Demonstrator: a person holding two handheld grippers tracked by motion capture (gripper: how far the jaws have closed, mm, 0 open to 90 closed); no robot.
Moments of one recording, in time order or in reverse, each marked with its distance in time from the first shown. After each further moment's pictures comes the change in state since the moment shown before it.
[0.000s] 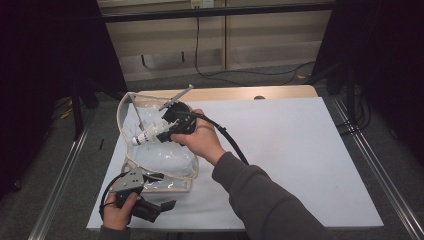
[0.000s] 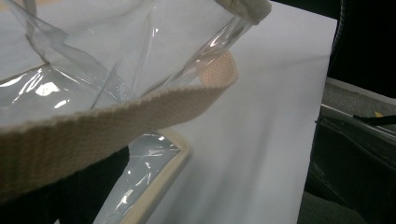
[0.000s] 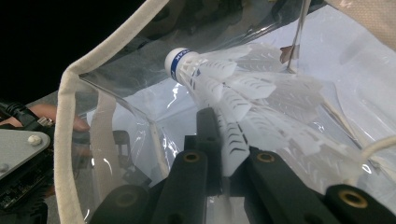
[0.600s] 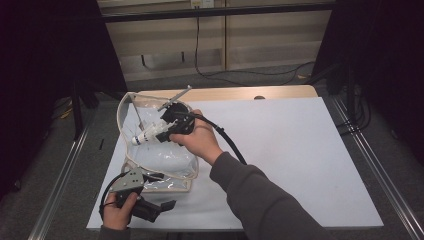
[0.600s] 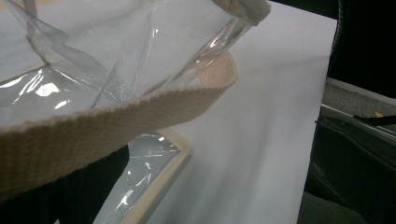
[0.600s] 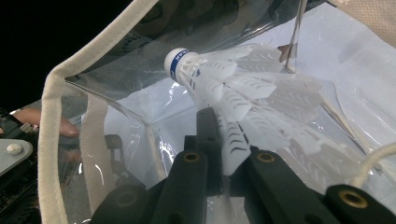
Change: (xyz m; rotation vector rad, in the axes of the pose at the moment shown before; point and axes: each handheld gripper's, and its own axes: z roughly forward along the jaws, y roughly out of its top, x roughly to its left) left arm 0.000 0.000 0.000 -0.002 -0.001 -0.001; right arm -0.003 0.000 0.007 0.000 -0.013 0.018
